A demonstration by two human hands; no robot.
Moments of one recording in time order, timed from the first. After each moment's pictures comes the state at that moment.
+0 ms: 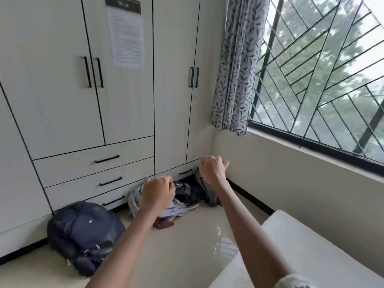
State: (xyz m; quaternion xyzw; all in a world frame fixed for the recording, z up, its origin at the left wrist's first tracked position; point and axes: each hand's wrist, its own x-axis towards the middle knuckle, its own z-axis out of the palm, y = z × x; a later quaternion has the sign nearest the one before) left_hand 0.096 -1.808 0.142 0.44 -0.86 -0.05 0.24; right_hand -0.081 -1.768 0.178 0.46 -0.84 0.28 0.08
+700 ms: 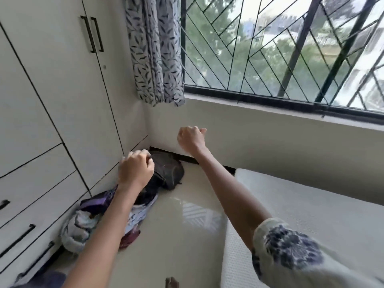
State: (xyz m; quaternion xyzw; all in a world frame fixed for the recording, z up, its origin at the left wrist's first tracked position) left_hand -0.099 -2.059 0.127 0.24 -0.93 -0.09 0.26; right_hand -0.253 -1.955 0.162 0.27 -0.93 0.24 0.10
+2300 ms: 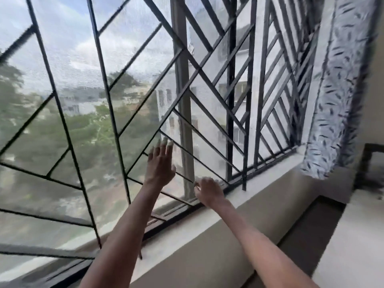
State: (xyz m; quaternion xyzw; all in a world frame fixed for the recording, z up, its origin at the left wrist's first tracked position) left_hand -1.167 -1.918 0.281 -0.35 -0.87 -0.13 0.32; right_hand -1.075 -1.787 0.216 -0.16 -0.96 0.13 0.22
